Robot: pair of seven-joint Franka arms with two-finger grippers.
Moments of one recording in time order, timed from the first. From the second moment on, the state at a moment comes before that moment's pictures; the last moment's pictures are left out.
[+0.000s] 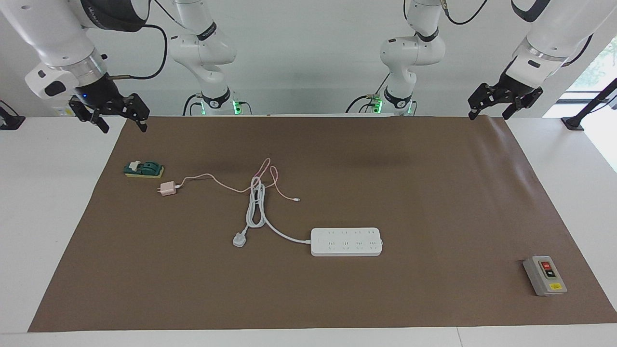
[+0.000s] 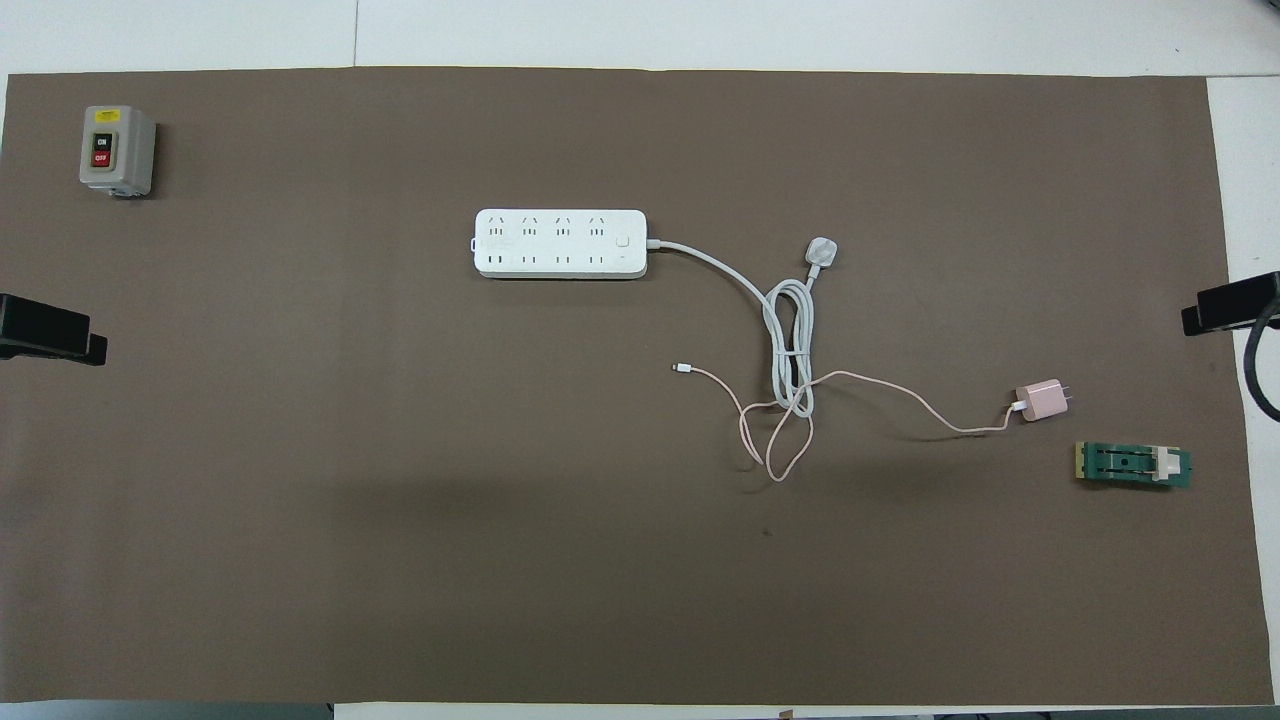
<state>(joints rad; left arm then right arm) -0.02 -0.06 0.00 -1.59 -0.03 1.46 0.04 -0.03 -0.04 -0.09 -1.62 0.00 1.56 -0.13</state>
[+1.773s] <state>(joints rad) -0.03 0.05 -0.01 -1.54 -0.23 1.51 0.03 -0.22 0.13 -0.10 -1.75 0.51 1.64 0.71</state>
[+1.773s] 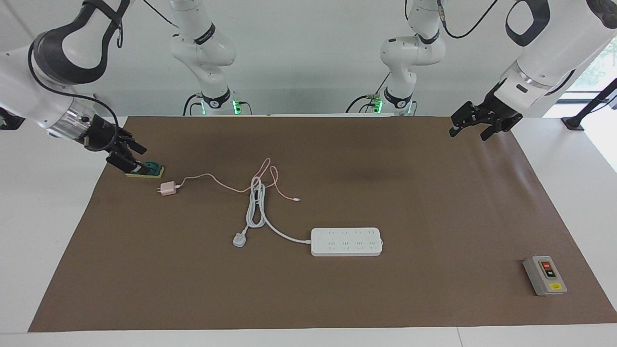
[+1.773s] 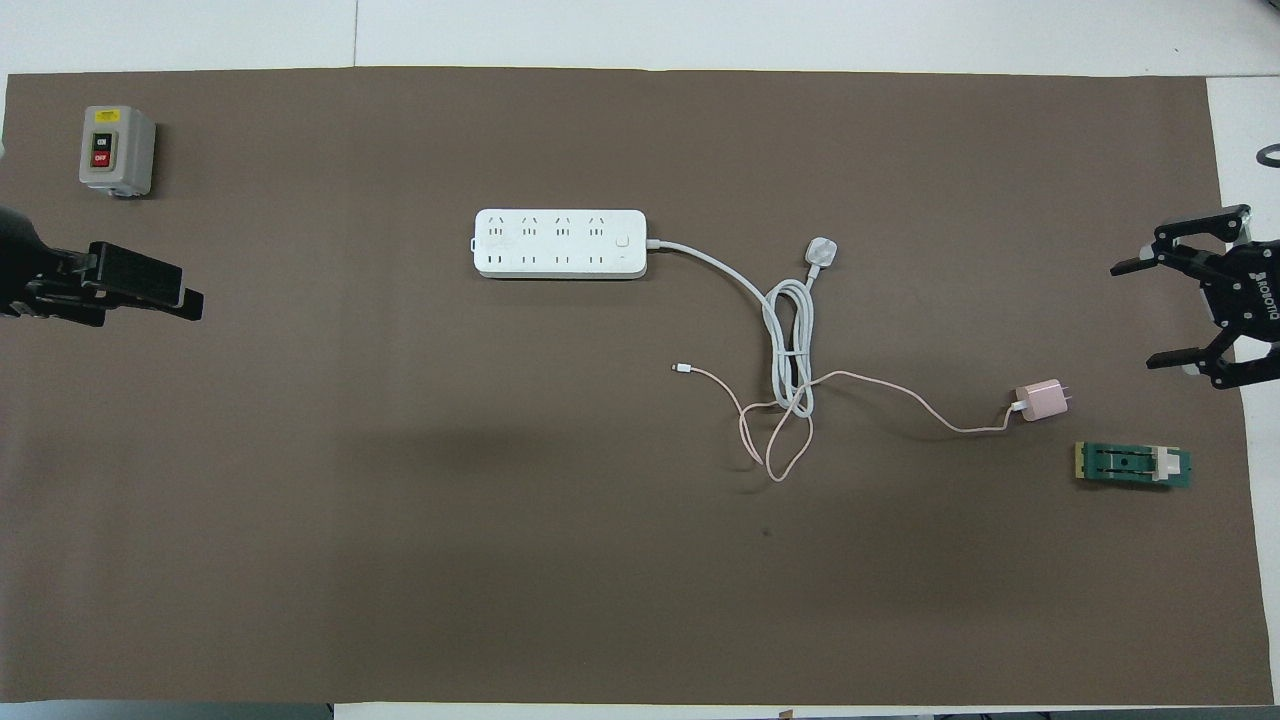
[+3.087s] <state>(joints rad) -0.07 0.43 -0.01 -1.76 -1.39 1.59 0.65 -0.32 0.31 -0.10 -1.86 0.60 1.68 0.75</state>
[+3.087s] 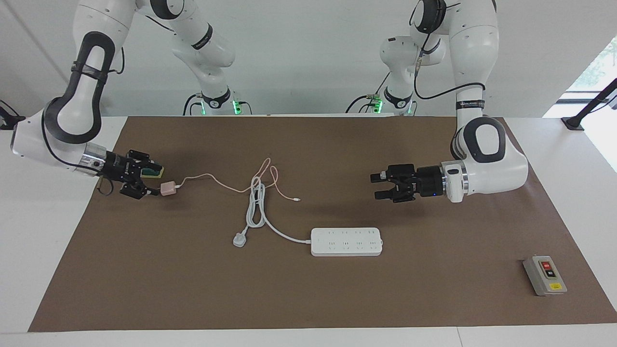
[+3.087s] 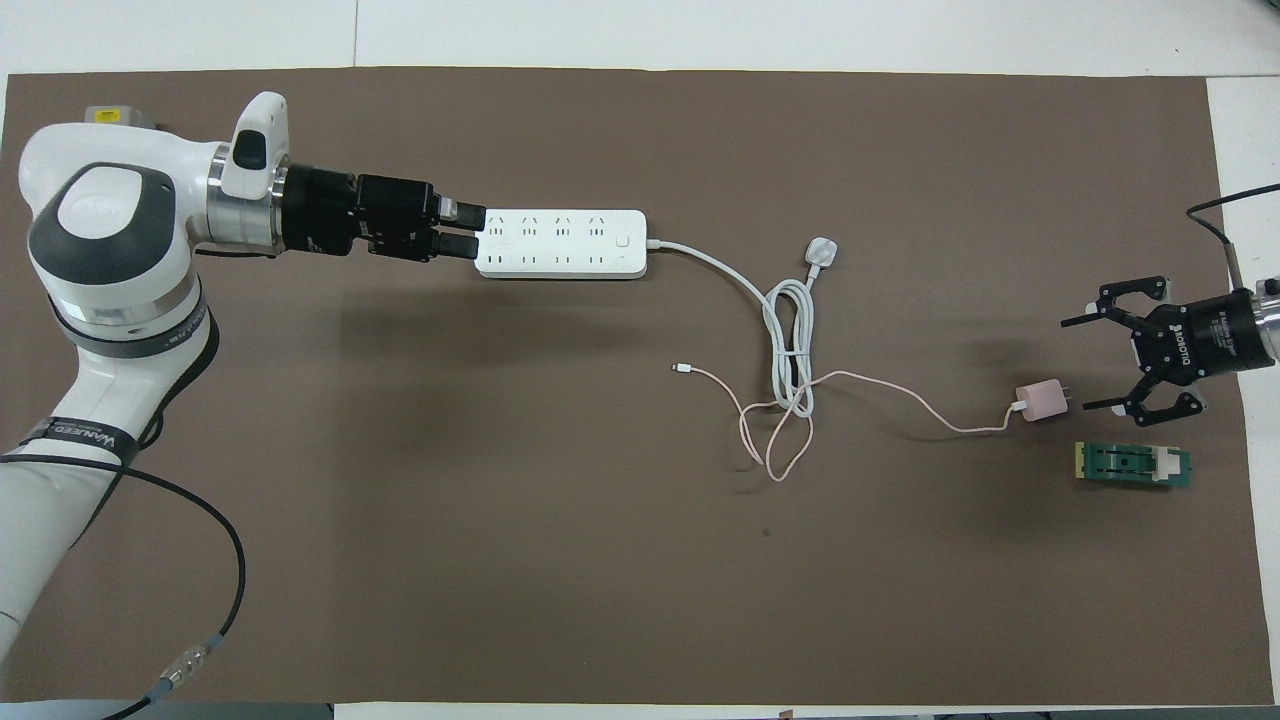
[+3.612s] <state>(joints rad) -0.05 0.33 -0.01 -2.03 -1.47 1.51 0.83 -0.35 0.33 -0.11 -1.88 0.60 1.68 0.70</state>
